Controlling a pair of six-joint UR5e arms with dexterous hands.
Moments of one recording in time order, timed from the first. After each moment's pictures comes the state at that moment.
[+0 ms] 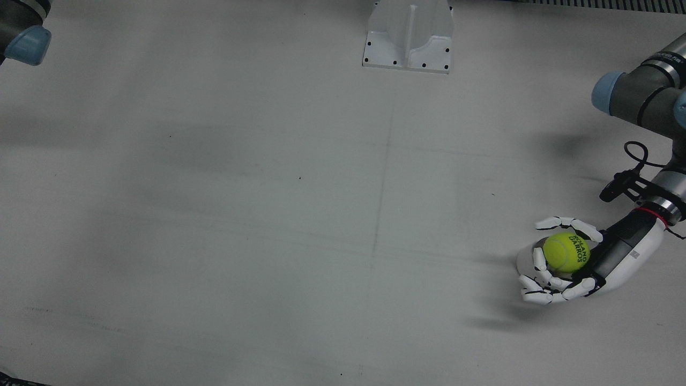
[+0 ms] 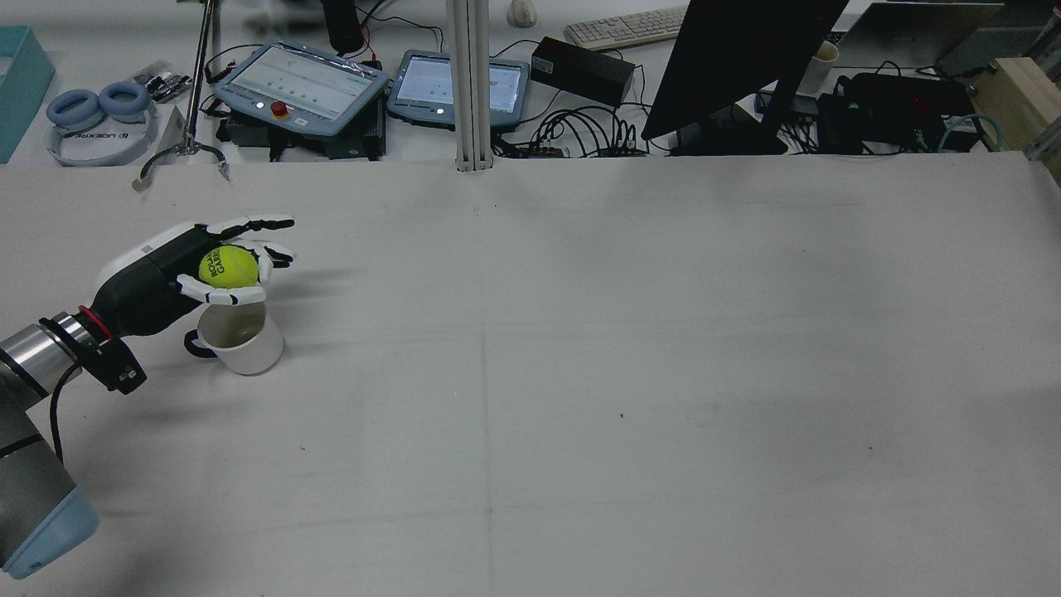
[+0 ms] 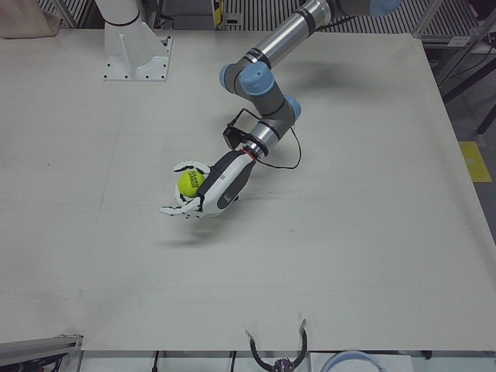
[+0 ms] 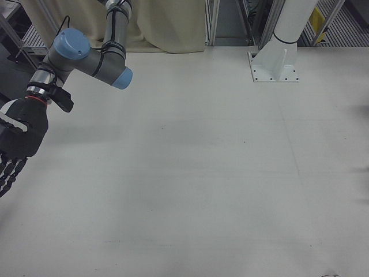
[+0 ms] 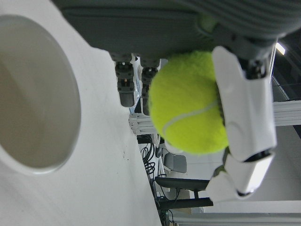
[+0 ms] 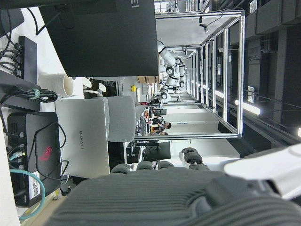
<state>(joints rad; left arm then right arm) -0.78 -1.80 -1.67 0.00 1.40 0.29 1.49 -1.45 1.47 -3.32 -1.41 0.09</state>
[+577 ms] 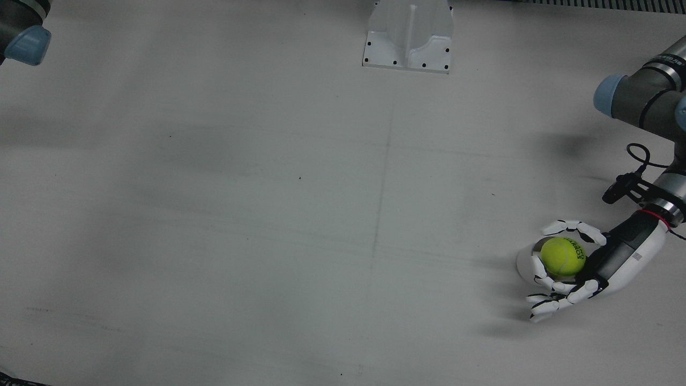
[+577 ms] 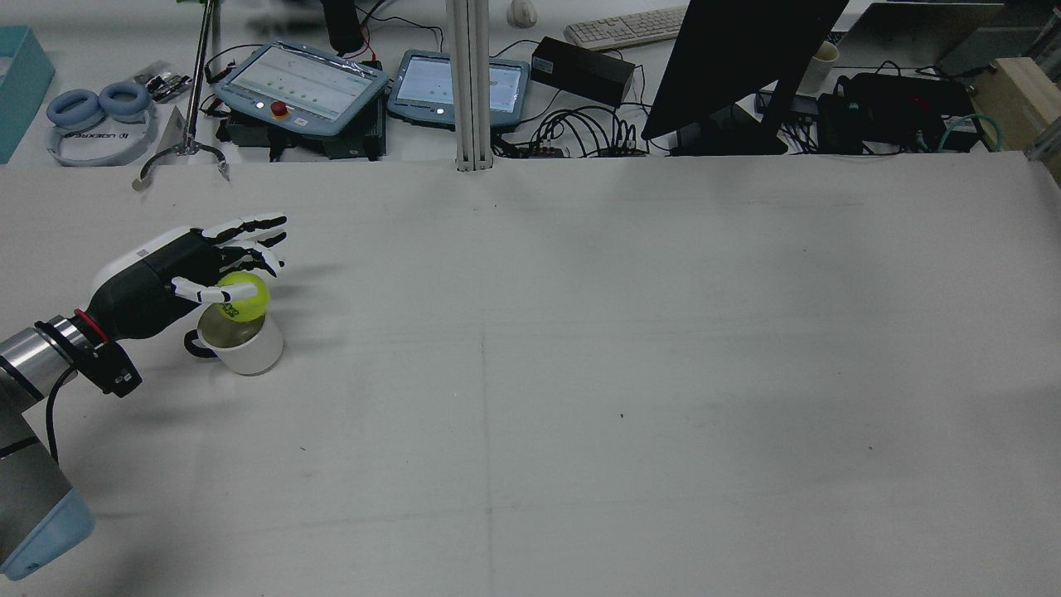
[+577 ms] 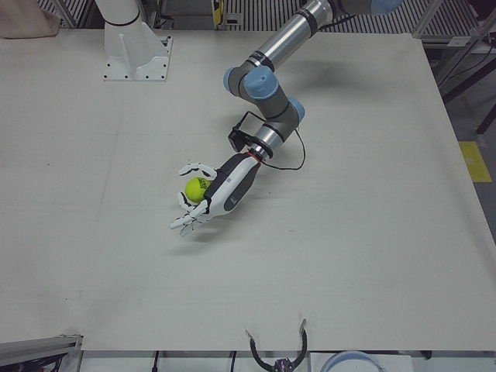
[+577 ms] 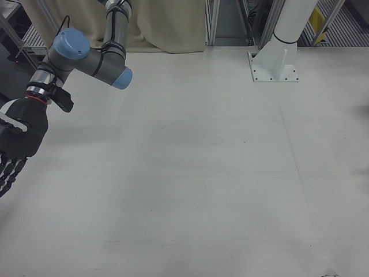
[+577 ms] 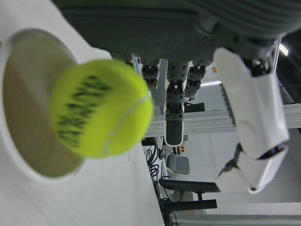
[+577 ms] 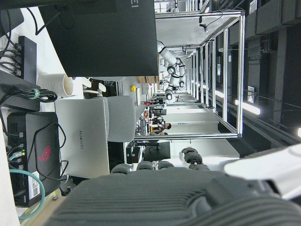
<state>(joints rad) -0.78 -1.79 -1.66 0.00 1.40 0.30 1.49 -1.45 1.47 -3.32 -1.41 0.09</state>
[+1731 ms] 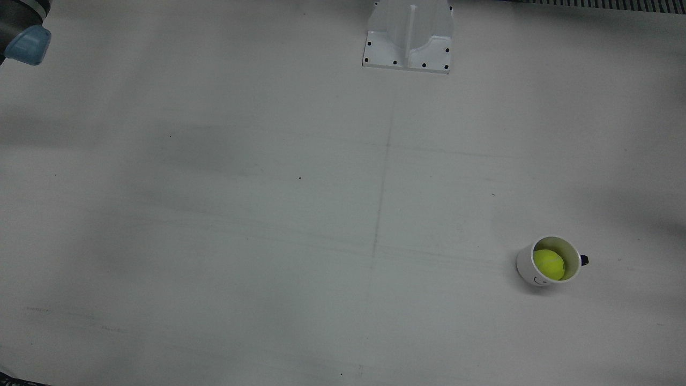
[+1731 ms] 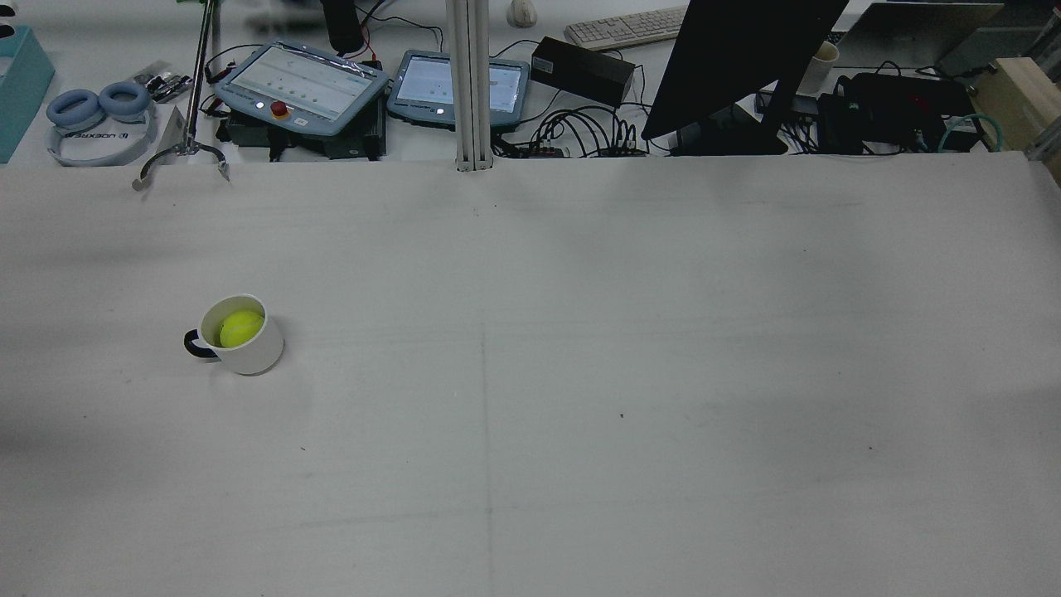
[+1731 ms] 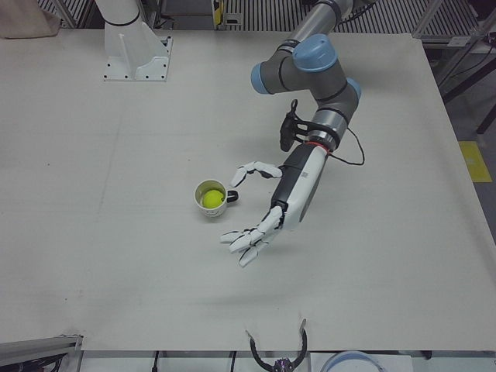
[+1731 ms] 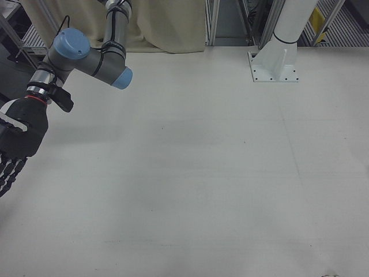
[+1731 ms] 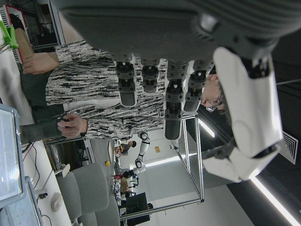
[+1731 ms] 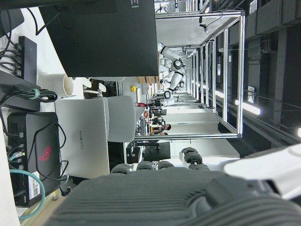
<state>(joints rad) -1.30 -1.79 -1.73 0.06 1.49 0.22 1.49 -1.45 1.47 -3.32 -1.41 0.09</state>
